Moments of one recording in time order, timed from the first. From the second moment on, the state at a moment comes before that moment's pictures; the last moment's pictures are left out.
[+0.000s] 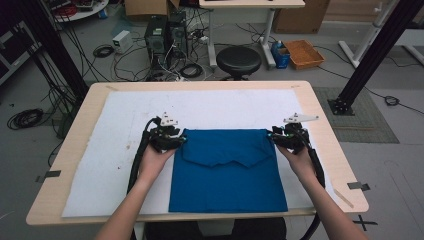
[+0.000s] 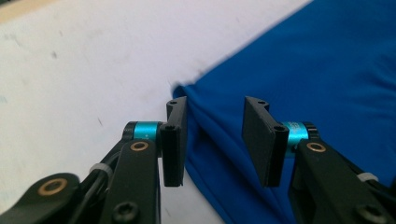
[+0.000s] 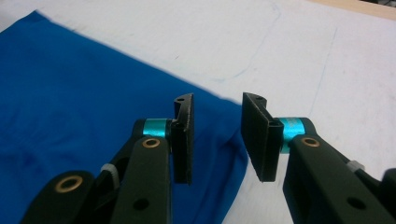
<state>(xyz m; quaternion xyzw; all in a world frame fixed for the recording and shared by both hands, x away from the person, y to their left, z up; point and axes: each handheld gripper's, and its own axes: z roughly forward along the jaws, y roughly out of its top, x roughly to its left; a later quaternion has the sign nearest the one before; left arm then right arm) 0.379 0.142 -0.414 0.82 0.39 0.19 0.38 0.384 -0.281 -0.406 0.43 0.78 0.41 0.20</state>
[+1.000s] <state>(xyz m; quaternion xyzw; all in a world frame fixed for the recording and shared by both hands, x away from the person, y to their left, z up) 0.360 0.136 -0.436 0.78 0.48 0.06 0.39 0.352 -0.292 -0.427 0.46 0.76 0.42 0.16</state>
